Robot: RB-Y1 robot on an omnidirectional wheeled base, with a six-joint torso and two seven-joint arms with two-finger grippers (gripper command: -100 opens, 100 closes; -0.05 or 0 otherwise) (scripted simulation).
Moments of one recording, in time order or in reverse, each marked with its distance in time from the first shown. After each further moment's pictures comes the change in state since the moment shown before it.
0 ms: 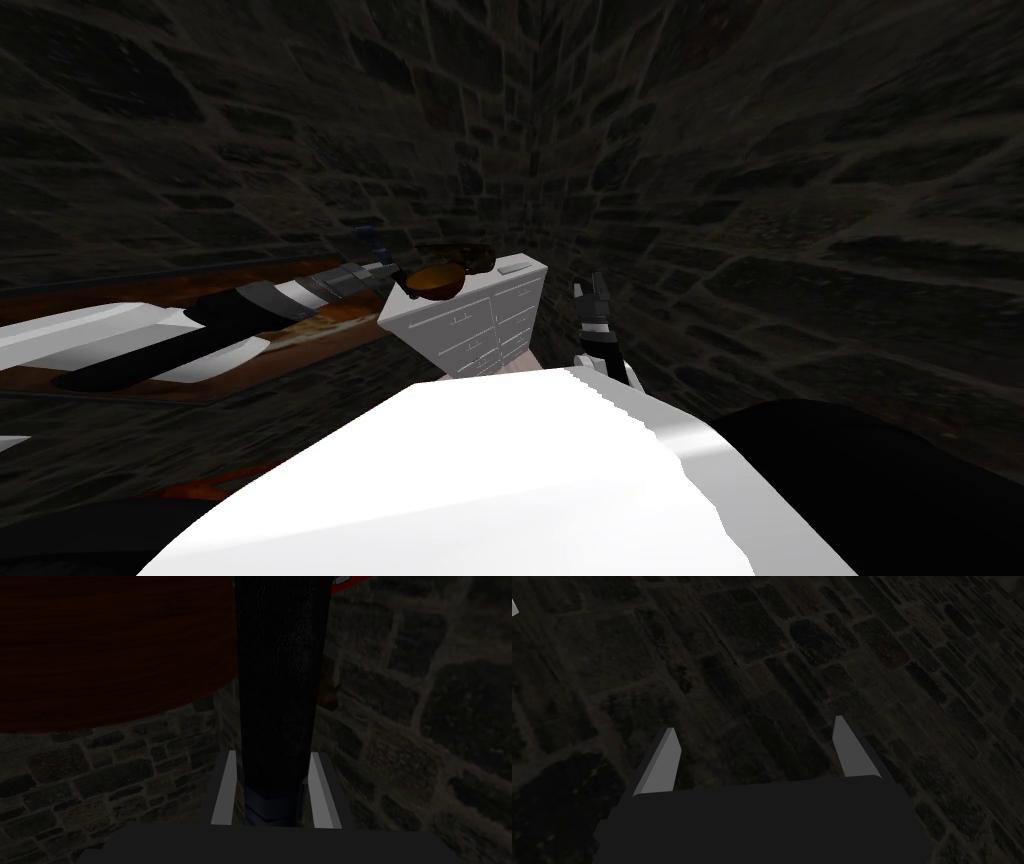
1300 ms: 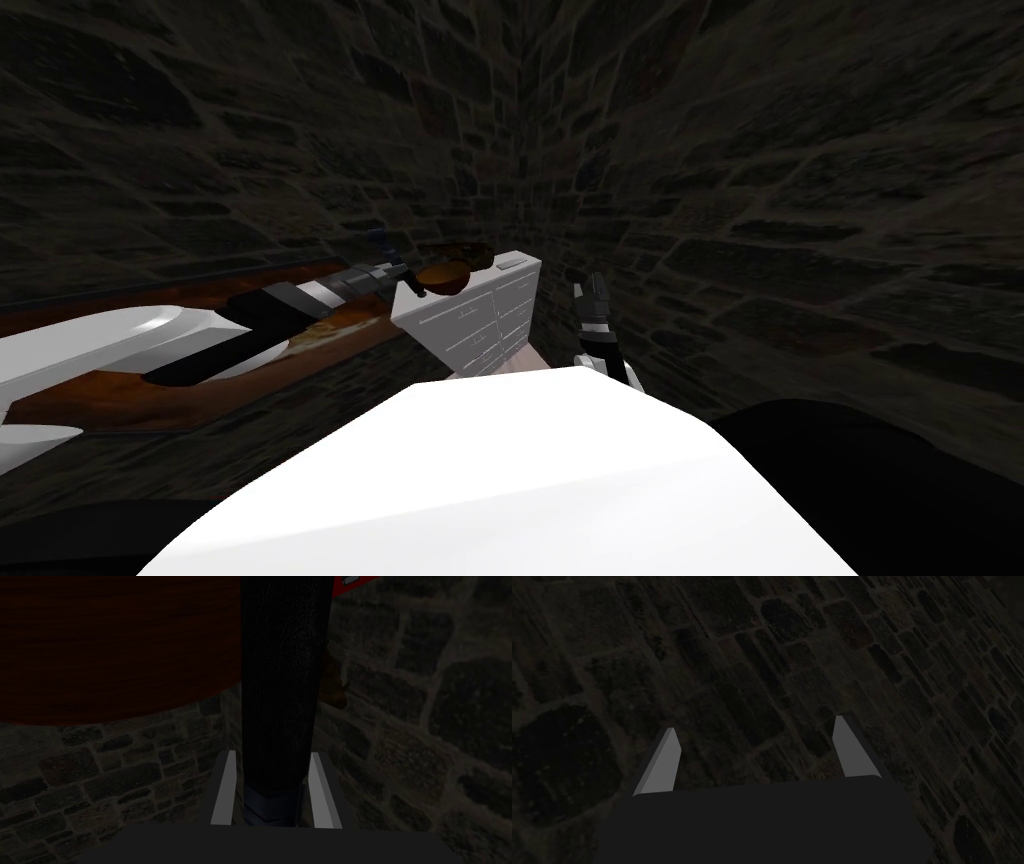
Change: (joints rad) left arm -0.054 -0.045 -0.042 -0.135 -0.288 0.217 0.246; right arm 0.000 0.000 0.000 0.000 0.000 0.000 0.000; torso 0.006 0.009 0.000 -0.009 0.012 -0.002
